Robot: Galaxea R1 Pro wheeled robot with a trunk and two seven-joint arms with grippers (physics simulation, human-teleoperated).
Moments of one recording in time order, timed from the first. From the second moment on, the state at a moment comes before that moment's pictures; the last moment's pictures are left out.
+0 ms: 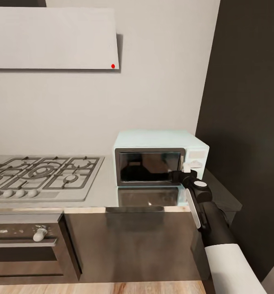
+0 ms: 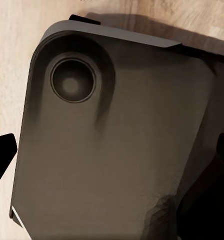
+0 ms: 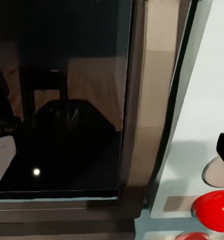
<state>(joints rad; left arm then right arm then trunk) 0.00 -0.04 0.02 -0.06 0.22 -0.05 0.01 -0.68 0.08 0.02 -1.32 0.07 0.59 -0.05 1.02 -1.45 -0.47</state>
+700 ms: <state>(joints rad) 0.00 -0.04 0.02 -0.06 0.22 -0.05 0.01 -0.68 0.03 0.02 -1.32 0.07 0.59 -0.06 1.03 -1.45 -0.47</state>
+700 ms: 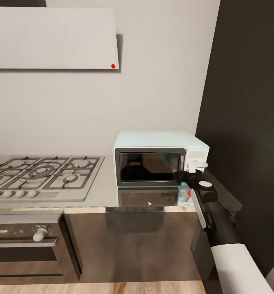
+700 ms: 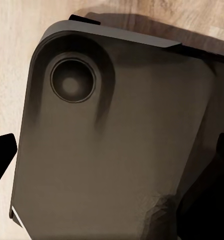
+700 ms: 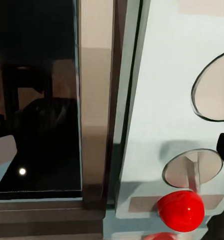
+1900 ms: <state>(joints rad) 0.00 -0.04 0.02 -0.06 0.22 -0.07 0.01 -0.68 0.03 0.02 -1.32 0.07 0.60 -0.06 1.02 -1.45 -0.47</state>
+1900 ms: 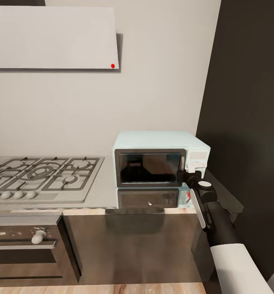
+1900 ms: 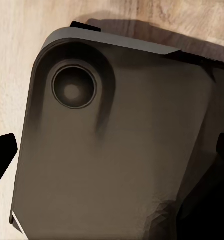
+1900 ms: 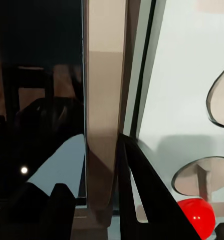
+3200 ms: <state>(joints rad) 0.00 -0.04 0.02 -0.06 0.22 -0.07 0.01 -0.68 0.03 -0.04 -1.31 0.09 0.59 -0.06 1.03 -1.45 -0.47</state>
